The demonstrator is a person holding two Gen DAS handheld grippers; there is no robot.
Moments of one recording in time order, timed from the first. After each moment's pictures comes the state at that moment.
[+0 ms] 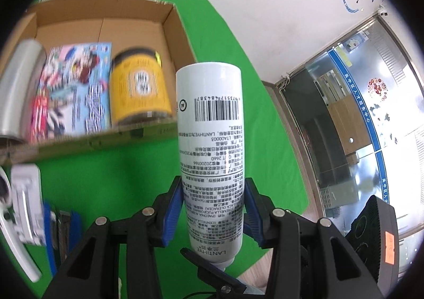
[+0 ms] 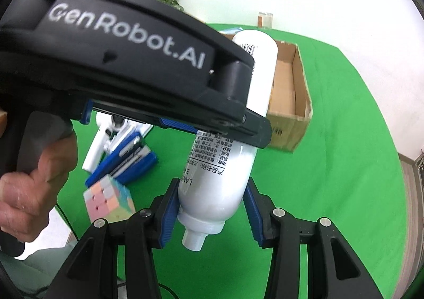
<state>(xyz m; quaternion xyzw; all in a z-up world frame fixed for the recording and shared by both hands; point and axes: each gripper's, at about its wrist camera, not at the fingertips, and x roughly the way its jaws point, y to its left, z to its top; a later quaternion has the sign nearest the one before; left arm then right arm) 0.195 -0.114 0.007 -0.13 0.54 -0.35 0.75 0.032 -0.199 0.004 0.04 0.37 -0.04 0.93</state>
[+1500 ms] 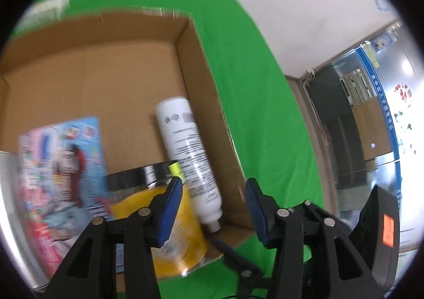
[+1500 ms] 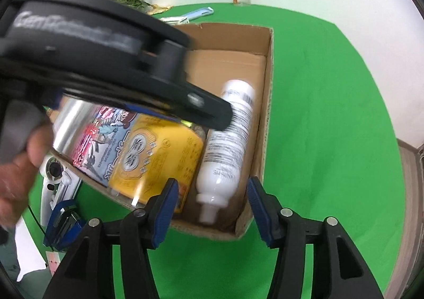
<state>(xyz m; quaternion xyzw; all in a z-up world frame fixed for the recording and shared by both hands) 0.347 -0.169 0.009 -0.07 0.58 -0.30 0.75 0.161 -0.331 0.017 0.07 0.43 -0.06 0.90</state>
